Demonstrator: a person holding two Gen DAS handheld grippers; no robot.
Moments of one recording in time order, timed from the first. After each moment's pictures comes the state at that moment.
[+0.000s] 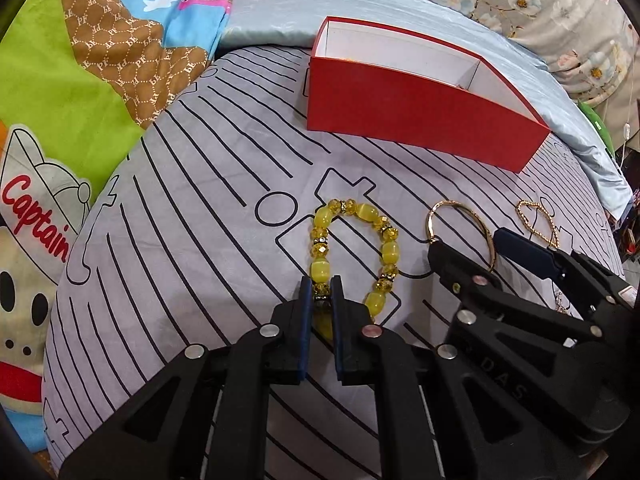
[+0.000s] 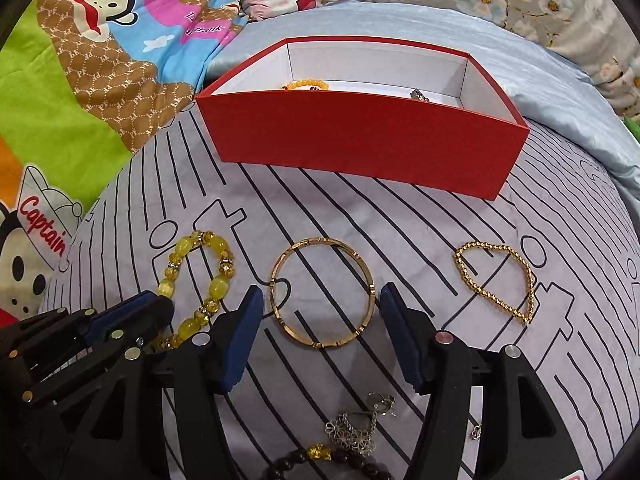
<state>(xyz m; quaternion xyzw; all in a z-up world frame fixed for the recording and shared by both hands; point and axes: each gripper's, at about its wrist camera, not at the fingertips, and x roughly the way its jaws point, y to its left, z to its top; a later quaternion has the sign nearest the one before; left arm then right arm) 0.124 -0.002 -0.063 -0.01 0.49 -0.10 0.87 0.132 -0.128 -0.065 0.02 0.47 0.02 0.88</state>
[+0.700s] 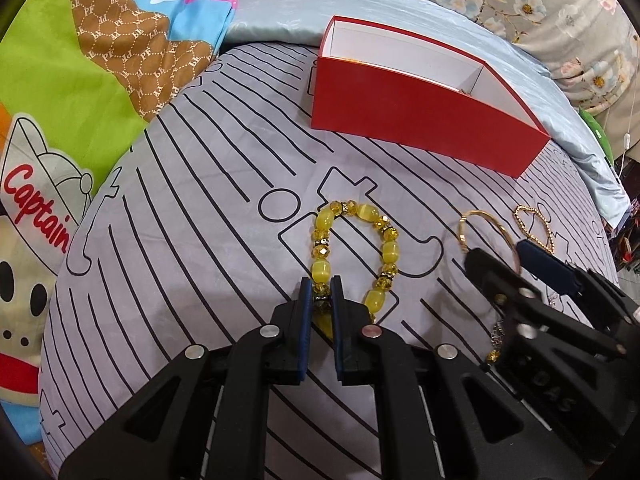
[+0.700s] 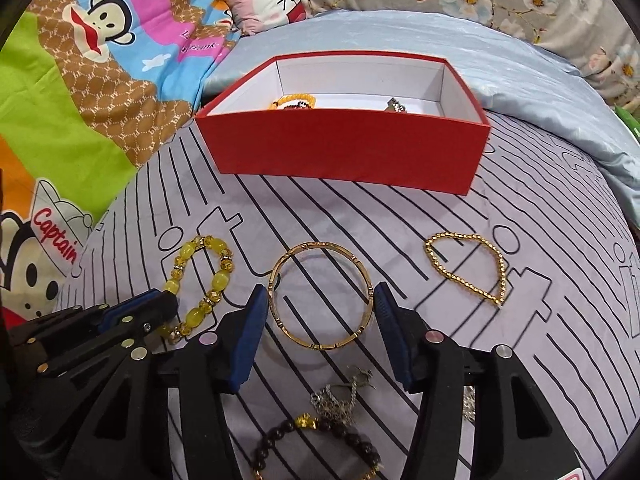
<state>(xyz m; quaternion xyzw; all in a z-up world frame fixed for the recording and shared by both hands) 0.123 0.002 -0.060 -0.02 0.49 -0.10 0.86 0.109 -0.144 -0.047 0.04 0.45 0.01 0.89</state>
